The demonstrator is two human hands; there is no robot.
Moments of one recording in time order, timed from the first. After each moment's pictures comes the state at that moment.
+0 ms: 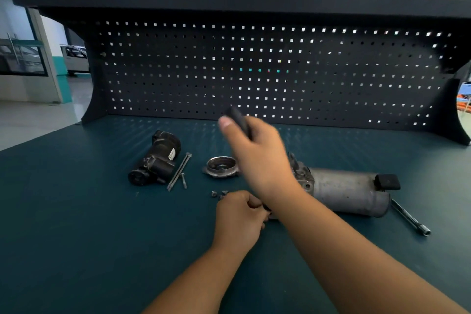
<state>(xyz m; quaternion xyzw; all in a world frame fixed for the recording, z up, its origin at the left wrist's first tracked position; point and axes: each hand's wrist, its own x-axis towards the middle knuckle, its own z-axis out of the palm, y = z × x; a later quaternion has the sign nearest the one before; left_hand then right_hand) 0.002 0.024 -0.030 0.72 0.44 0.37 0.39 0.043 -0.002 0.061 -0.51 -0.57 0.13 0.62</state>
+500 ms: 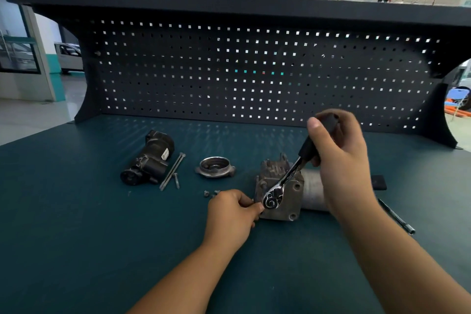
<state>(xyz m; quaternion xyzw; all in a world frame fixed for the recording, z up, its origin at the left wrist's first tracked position) 0.002 0.027 -0.032 0.71 0.43 0.37 0.43 0.120 -0.052 0.054 -0.50 -0.46 0.03 0.73</state>
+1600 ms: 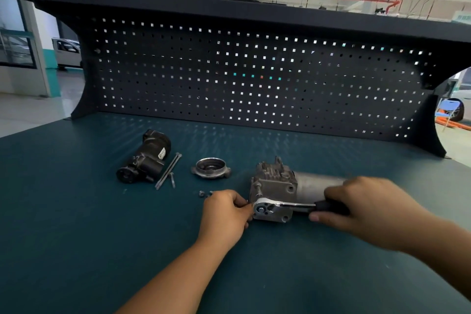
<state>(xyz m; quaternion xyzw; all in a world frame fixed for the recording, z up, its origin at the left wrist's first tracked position) 0.002 0.026 -0.030 0.71 0.43 0.37 0.42 0.175 -0.111 0.051 -0.71 -0.67 -0.22 -0.06</state>
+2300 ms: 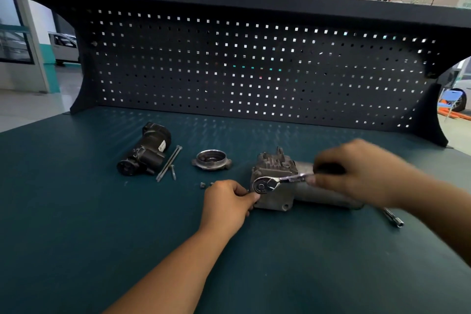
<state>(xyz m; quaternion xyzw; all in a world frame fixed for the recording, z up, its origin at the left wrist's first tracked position) 0.003 0.027 -0.028 0.72 0.43 0.37 0.40 0.159 -0.096 0.085 -0.72 -0.68 -0.11 0.05</state>
